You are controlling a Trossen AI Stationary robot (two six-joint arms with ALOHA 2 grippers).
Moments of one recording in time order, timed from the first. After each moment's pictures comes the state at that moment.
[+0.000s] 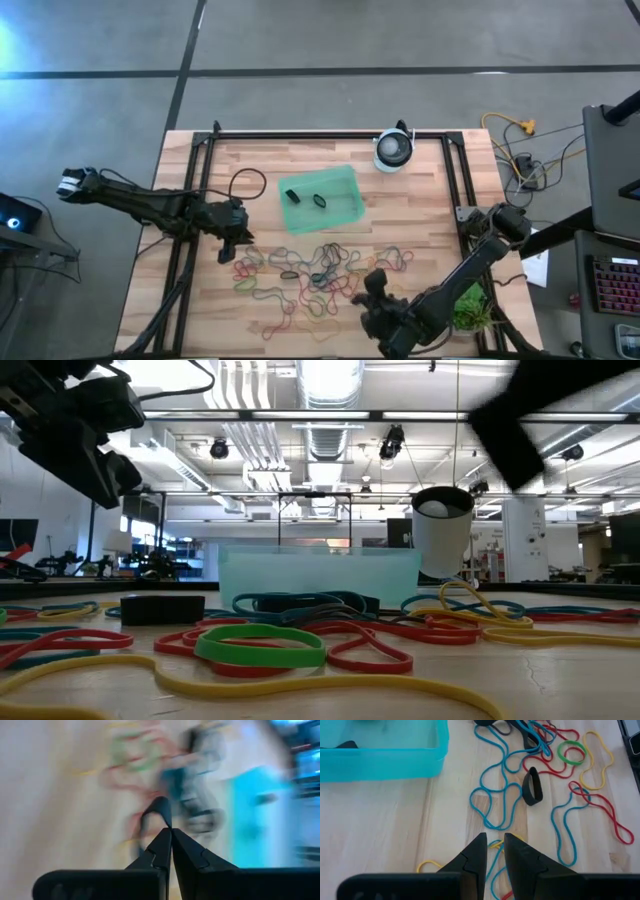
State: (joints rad) left arm -0.19 0.73 0.49 -0.55 0.01 -0.33; right arm 0.79 1.93 1.45 -0.78 0.77 0.23
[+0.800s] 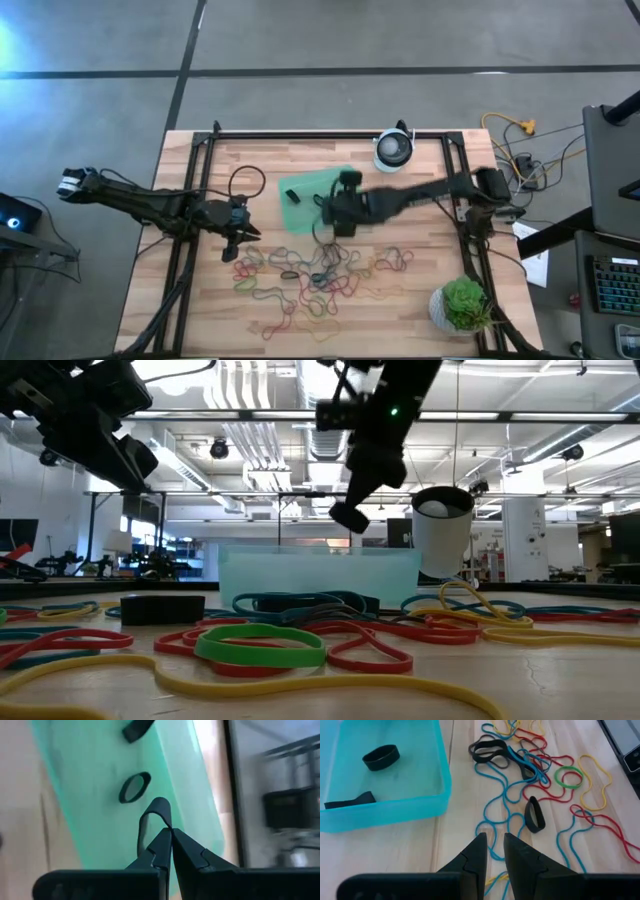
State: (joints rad) left arm -0.19 0.73 0.48 -0.43 -0.04 -0.22; right arm 0.07 1.86 1.45 -0.74 0.60 -0.03
